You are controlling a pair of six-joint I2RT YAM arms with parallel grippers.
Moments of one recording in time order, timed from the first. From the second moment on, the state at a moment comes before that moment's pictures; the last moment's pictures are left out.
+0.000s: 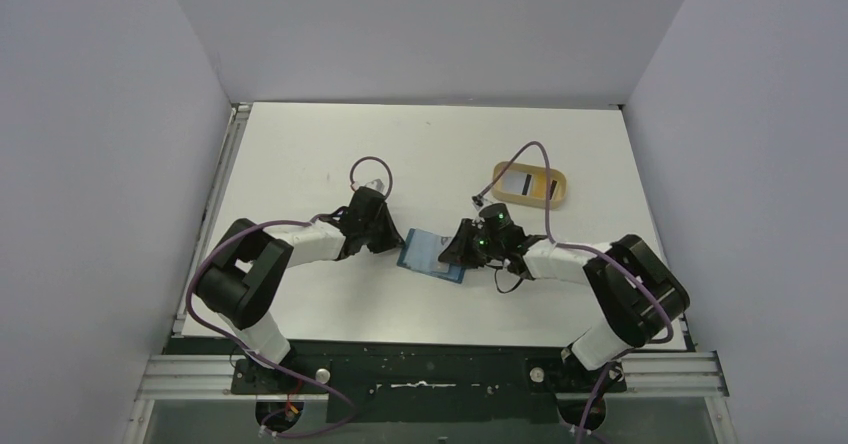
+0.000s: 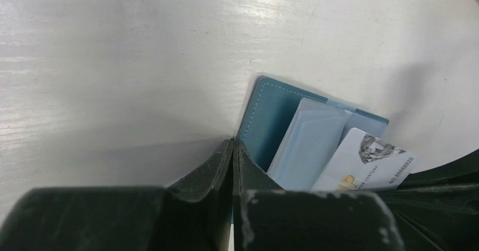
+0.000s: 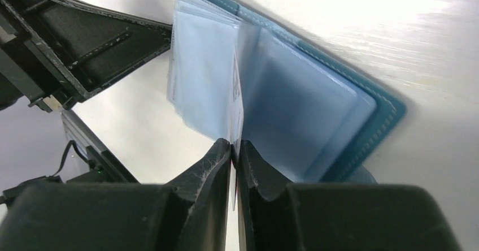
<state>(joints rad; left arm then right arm) -0.57 1.69 0.78 0.06 0.08 -0.82 0.60 1.58 0.61 0.23 -0.31 0.84</state>
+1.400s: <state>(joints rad) -0.56 1.69 0.80 0.00 0.12 -0.78 0.04 1.91 1.42 -0.47 -0.40 0.29</state>
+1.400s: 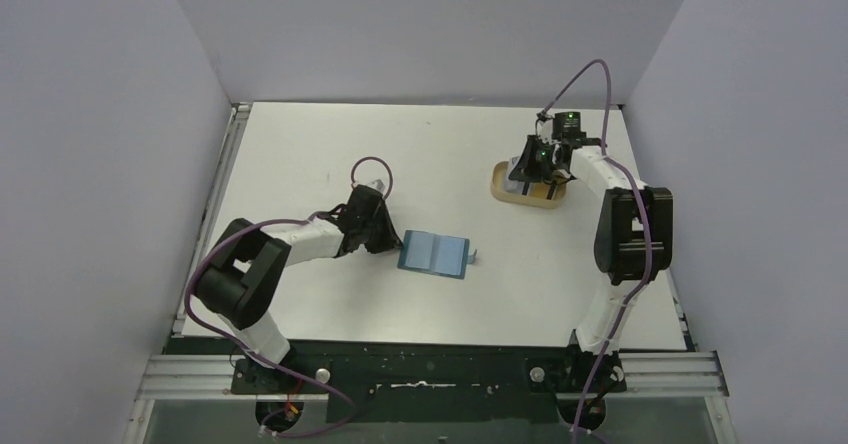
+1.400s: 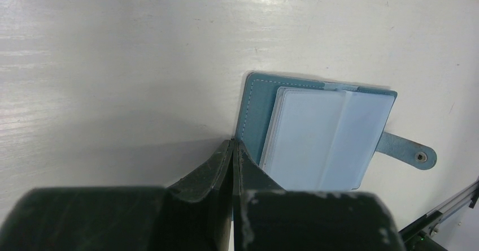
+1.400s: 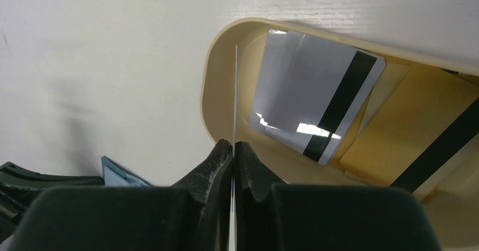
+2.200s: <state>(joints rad) -0.55 1.68 0.80 -0.04 0.12 -0.76 0.04 1.99 1.42 -0.47 -0.38 0.29</state>
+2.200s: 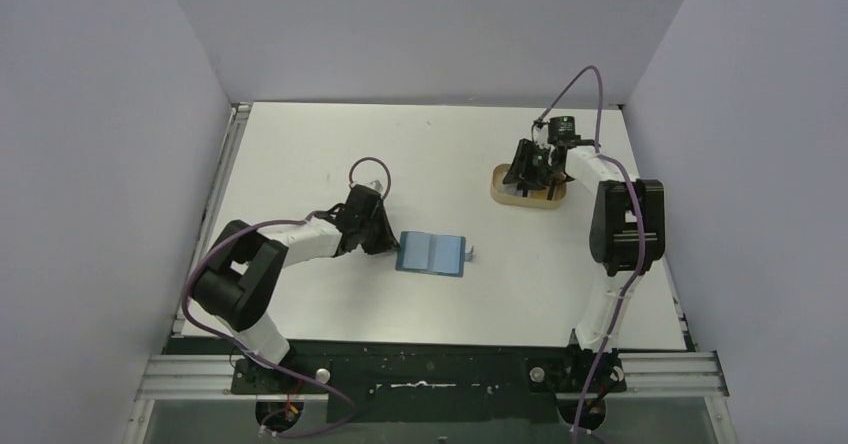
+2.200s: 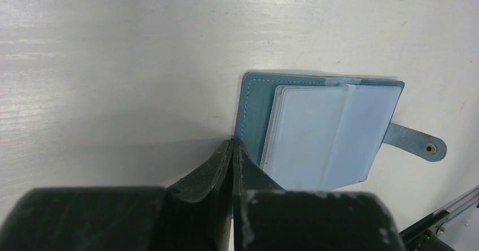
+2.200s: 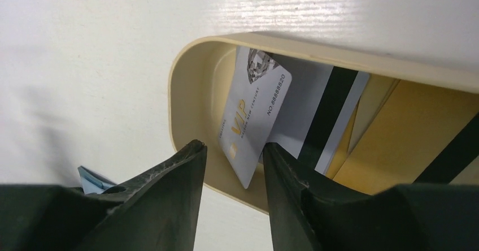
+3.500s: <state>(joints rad) -0.53 1.56 0.75 -0.17 0.11 -0.78 0.74 1.73 1.09 -0.20 -0.11 0.42</state>
